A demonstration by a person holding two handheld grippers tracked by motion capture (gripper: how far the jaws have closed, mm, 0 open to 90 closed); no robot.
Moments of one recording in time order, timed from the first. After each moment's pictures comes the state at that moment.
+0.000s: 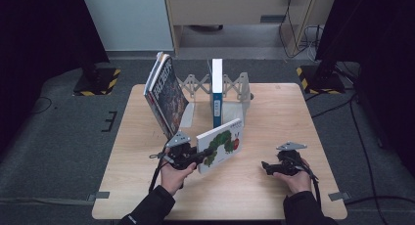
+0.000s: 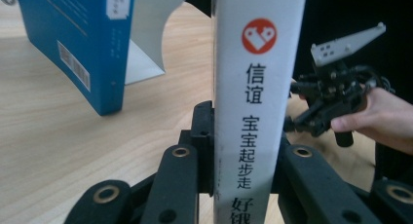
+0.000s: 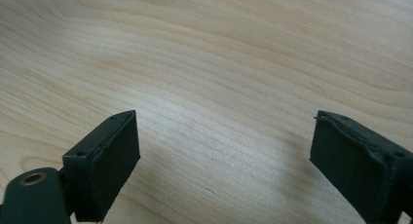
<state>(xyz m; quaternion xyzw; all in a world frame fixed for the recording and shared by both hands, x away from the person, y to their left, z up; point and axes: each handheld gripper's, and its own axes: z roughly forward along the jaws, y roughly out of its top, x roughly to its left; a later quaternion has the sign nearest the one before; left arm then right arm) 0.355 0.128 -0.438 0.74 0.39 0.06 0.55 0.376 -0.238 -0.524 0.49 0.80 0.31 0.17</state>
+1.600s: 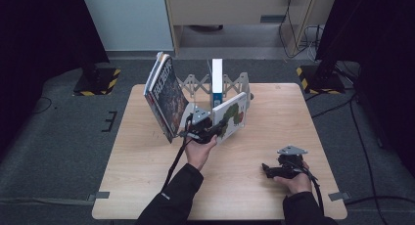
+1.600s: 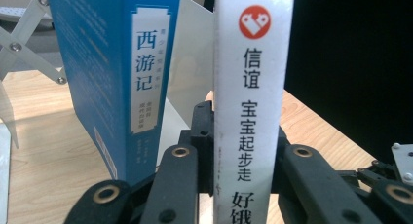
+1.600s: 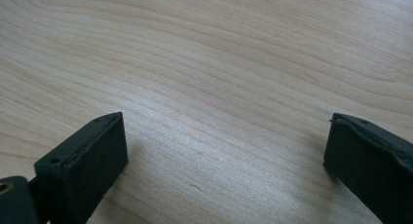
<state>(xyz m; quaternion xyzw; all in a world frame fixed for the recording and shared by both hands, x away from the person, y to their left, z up) 0.414 0.064 -0.419 0.70 0.43 0.17 0.54 0.371 -0.242 -0.539 0.48 0.79 0.33 0.20</state>
